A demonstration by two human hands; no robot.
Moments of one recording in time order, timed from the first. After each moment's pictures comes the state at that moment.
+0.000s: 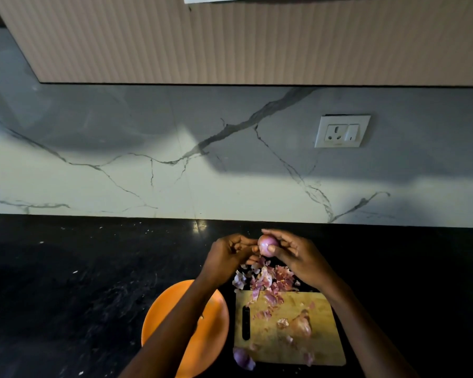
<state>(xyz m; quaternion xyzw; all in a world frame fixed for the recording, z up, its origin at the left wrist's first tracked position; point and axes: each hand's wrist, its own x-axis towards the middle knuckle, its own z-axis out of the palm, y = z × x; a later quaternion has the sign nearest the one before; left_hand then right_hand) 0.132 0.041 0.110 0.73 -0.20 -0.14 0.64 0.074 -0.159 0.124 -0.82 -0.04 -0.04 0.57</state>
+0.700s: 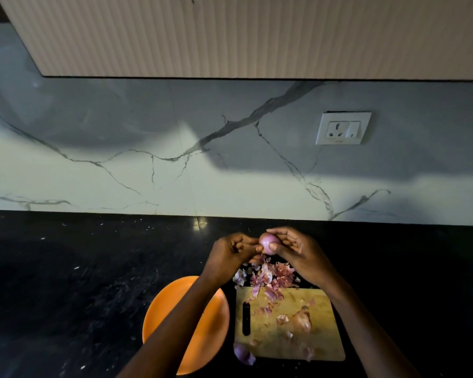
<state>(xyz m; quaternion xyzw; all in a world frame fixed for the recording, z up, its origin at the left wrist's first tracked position) 0.127 0.042 0.104 0.75 -0.22 -0.11 0.61 0.072 -0.162 0.114 -0.81 -0.03 -0.05 0.59</state>
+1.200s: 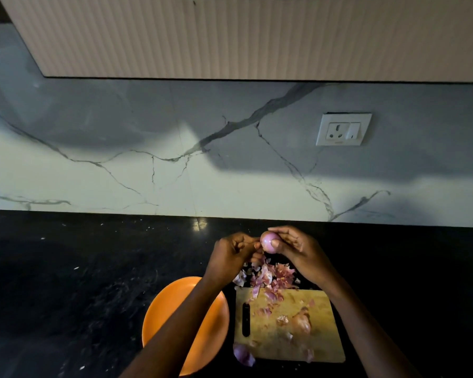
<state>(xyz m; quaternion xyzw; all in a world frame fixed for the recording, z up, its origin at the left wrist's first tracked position) 0.124 0.036 0.104 0.76 -0.21 -0.07 0.61 0.076 -0.162 0.113 -0.79 -0.01 -0.06 0.61</state>
